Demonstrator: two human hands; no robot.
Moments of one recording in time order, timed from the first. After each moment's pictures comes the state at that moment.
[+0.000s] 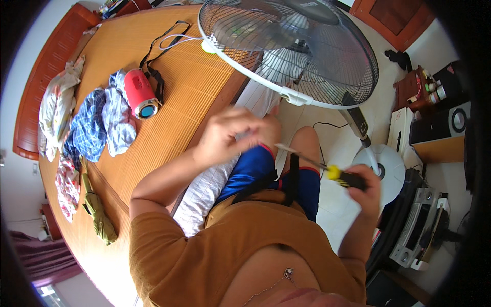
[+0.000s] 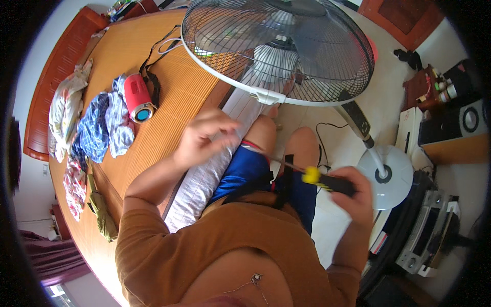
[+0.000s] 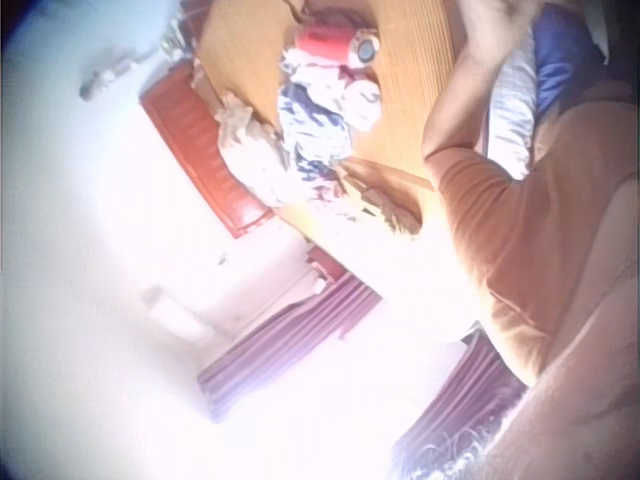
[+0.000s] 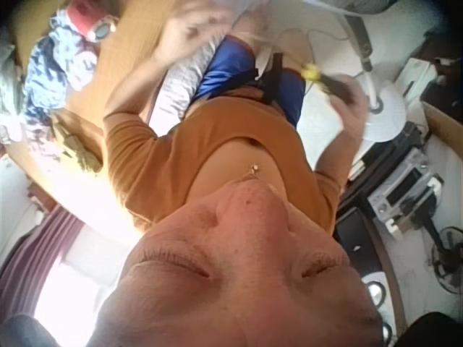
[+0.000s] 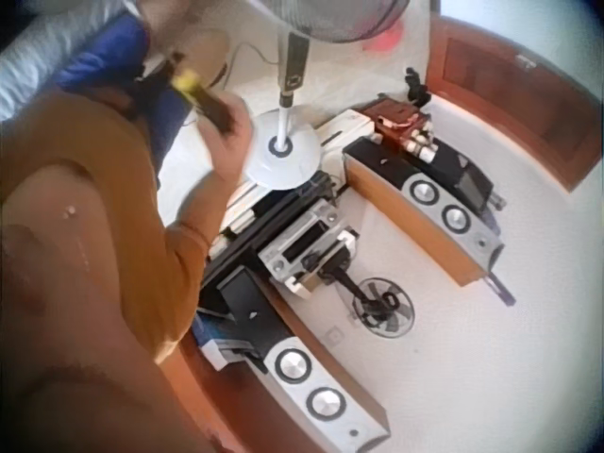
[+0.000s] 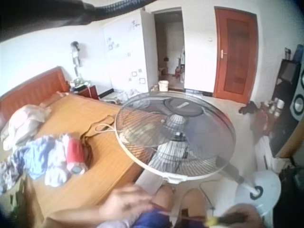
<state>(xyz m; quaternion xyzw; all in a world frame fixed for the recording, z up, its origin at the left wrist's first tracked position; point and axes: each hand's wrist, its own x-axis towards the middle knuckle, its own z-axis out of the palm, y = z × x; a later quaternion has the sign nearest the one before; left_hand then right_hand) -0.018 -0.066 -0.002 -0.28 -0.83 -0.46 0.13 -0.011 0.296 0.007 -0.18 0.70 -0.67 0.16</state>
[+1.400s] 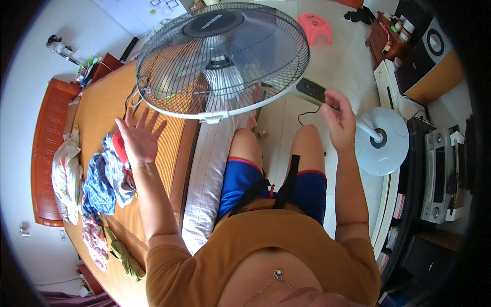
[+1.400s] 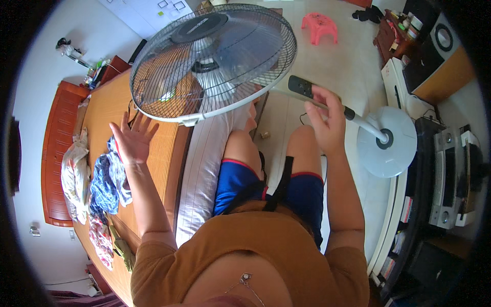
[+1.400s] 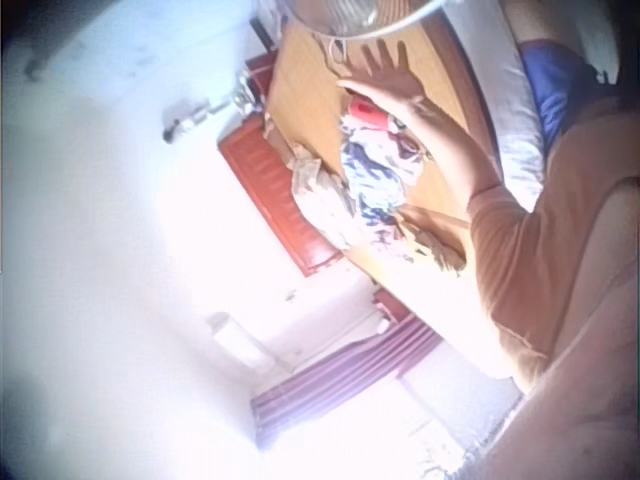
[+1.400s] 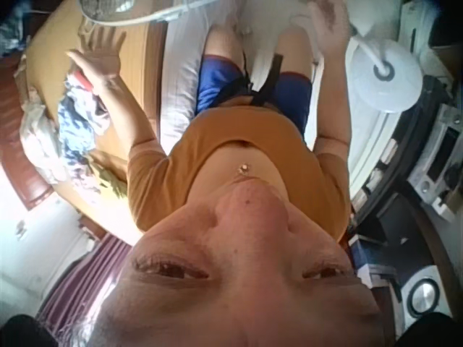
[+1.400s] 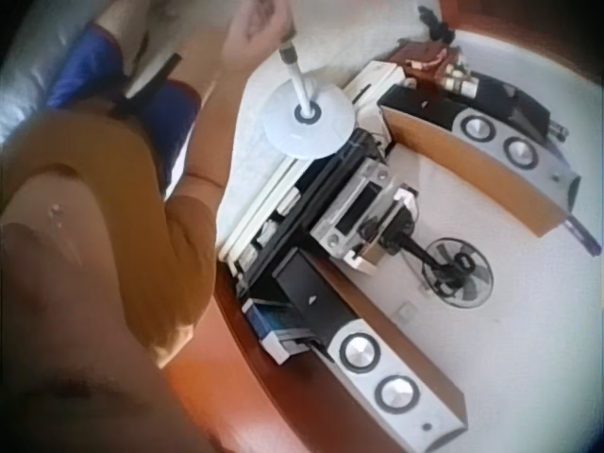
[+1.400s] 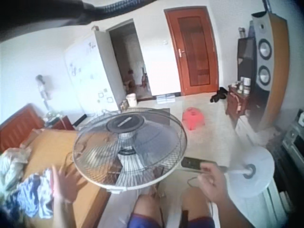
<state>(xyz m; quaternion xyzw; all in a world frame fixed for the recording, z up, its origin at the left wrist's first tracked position) -0.069 -0.103 0.041 0.08 -0.56 -0.81 0.14 -0.095 0.312 -0.053 -0.07 0.74 -0.62 -0.25</state>
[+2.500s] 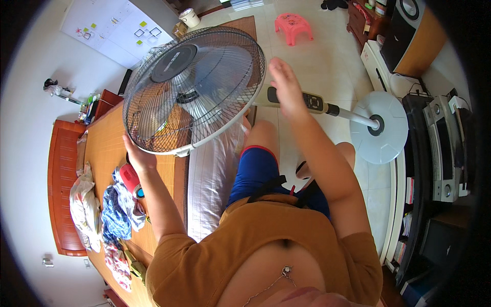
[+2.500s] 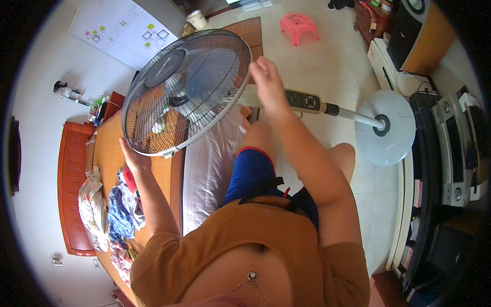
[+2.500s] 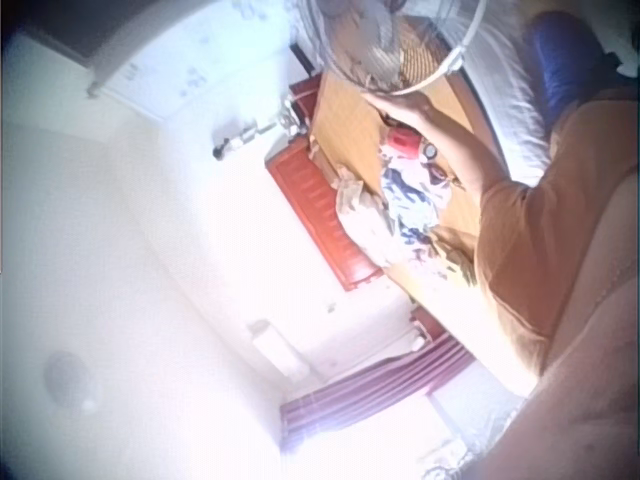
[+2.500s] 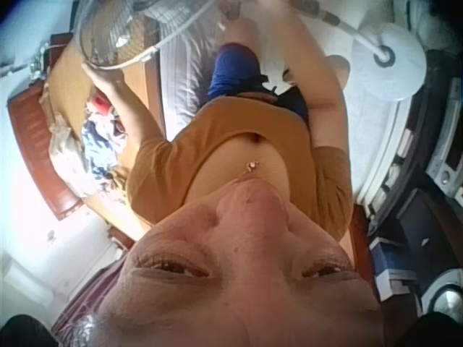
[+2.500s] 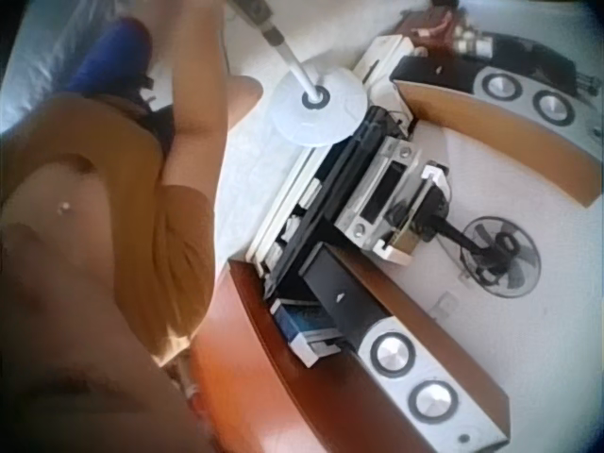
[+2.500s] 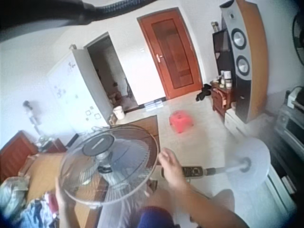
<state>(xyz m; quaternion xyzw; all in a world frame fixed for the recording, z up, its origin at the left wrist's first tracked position) -0.132 -0.109 0.022 -0.01 -0.54 -0.82 0.19 -0.187 0.274 -0.019 -0.06 0.50 -0.86 -0.13</state>
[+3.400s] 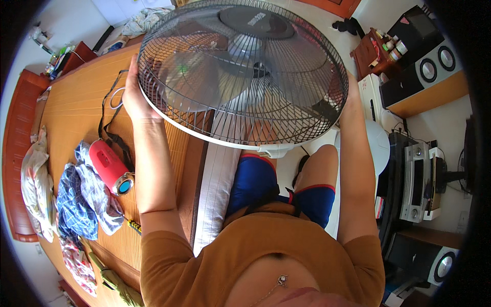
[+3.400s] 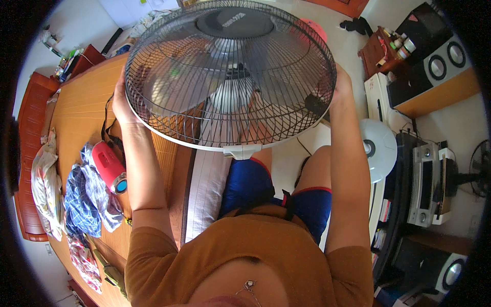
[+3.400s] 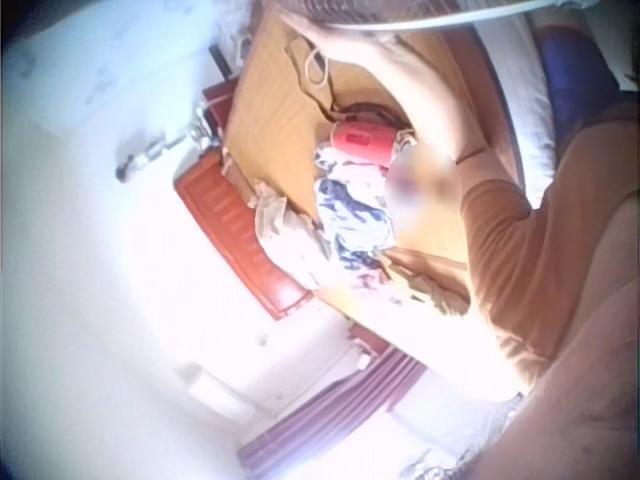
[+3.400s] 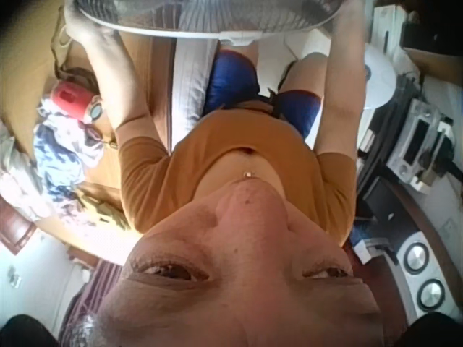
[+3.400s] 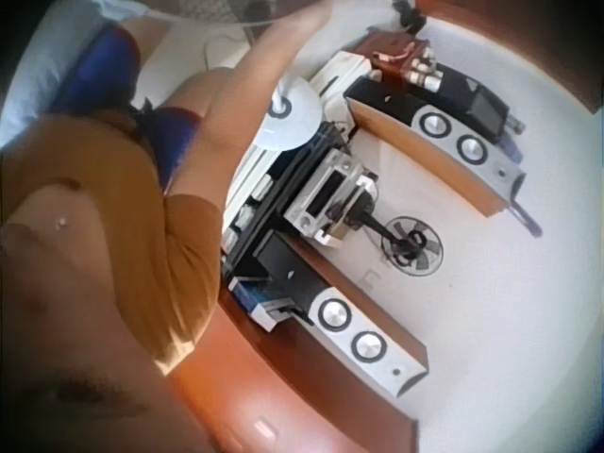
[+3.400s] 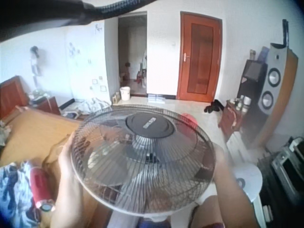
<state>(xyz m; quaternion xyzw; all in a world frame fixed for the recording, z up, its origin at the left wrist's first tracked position) -0.218 -0.146 0.026 0.01 -0.36 -0.91 0.19 -0.259 0.271 -0.003 0.09 0.41 -0.91 0.00</state>
